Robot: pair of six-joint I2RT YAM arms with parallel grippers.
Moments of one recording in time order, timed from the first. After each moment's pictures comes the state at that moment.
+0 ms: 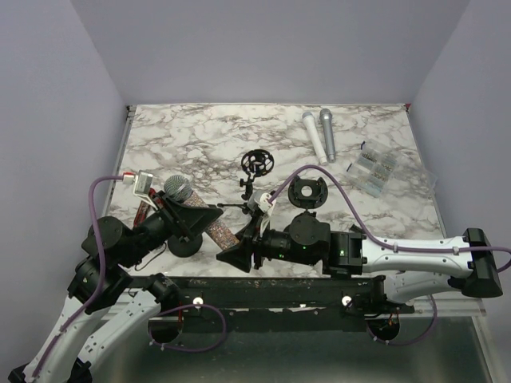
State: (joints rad) left arm -0.63 0.39 0.87 -0.40 0.24 -0.85; right arm 1.41 1.22 0.96 0.16 0.10 0.43
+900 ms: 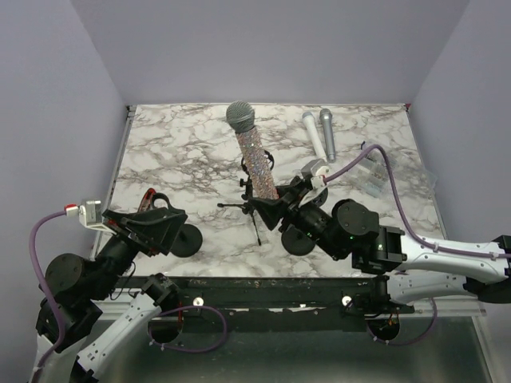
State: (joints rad) left arm -0.63 0.18 0.97 -0.66 -0.07 -0.69; right arm 1.41 1.05 1.04 0.10 0.52 0.20
